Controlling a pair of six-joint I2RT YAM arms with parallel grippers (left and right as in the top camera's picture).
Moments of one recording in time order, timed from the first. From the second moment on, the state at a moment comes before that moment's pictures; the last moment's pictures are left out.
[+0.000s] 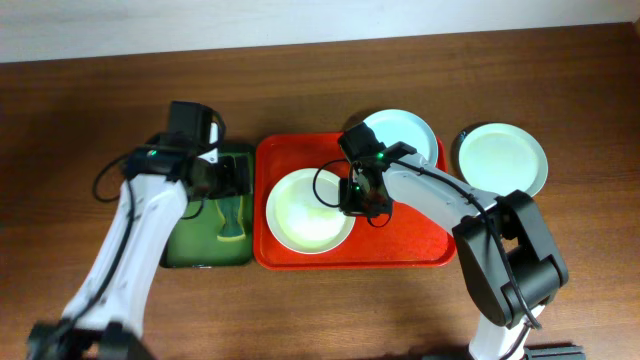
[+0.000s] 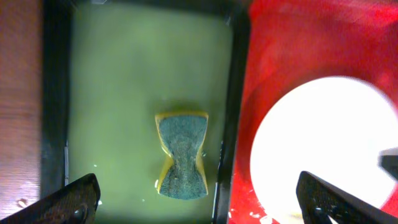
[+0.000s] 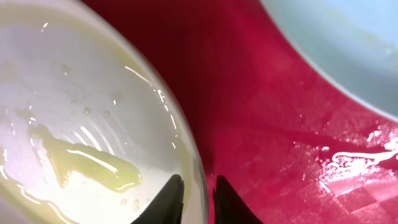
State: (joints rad) left arm -0.16 1.58 1.29 -0.93 0.00 -0.24; right arm 0.46 1.92 1.24 -0.72 -0.16 0.55
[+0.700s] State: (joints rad) left arm -0.16 1.51 1.30 -0.94 0.00 -0.24; right arm 0.06 1.41 1.23 -0.94 -0.23 0.51
